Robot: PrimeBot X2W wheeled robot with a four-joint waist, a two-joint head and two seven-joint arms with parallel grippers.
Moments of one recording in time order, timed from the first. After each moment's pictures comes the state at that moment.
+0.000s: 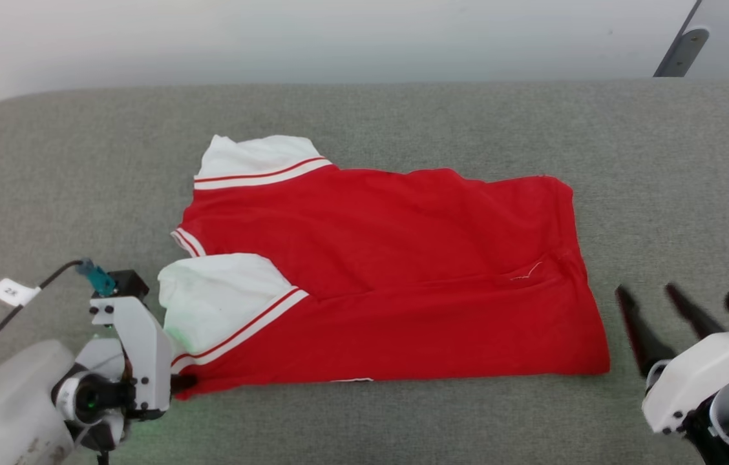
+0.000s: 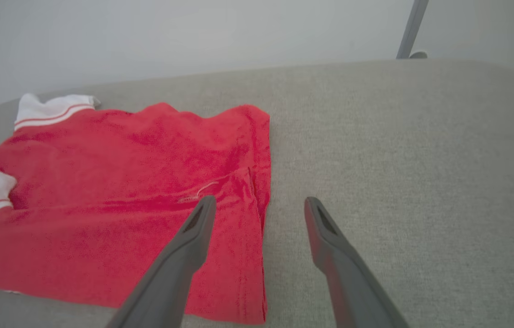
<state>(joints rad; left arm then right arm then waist) -0.76 0.76 -1.15 0.54 -1.50 0.02 0.59 -0.11 -0.11 -0.07 -0.12 0.30 0.13 0.40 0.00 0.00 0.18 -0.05</state>
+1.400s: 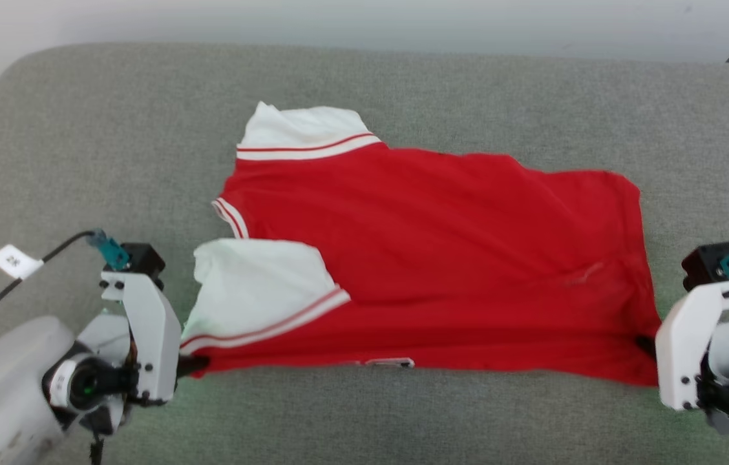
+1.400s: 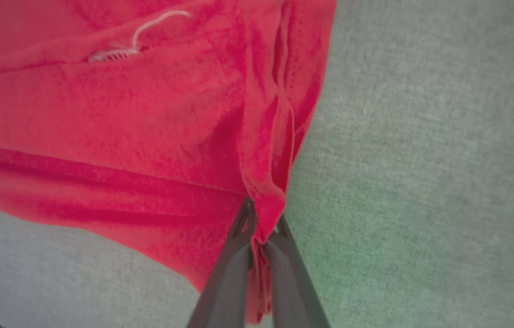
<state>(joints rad) -0.81 0.84 -1.13 0.34 -1.48 0.06 0.62 -0.32 -0.29 0.04 0.16 0.39 0.13 0.94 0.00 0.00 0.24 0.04</state>
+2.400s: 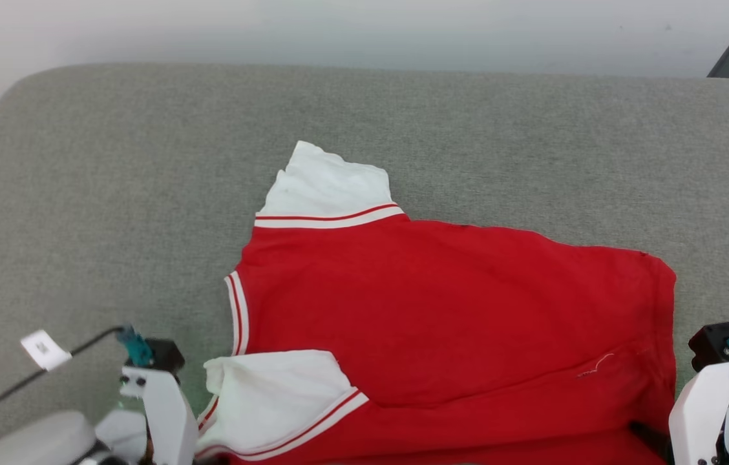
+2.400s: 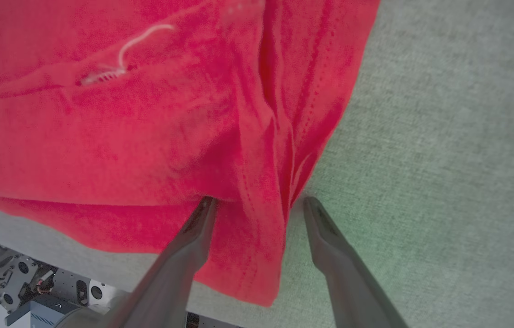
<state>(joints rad) -0.63 0.96 -1.21 0.04 -1.45 0.24 0.59 -0.06 -0.32 0.01 -0.04 0.43 0.13 1.04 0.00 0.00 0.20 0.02</state>
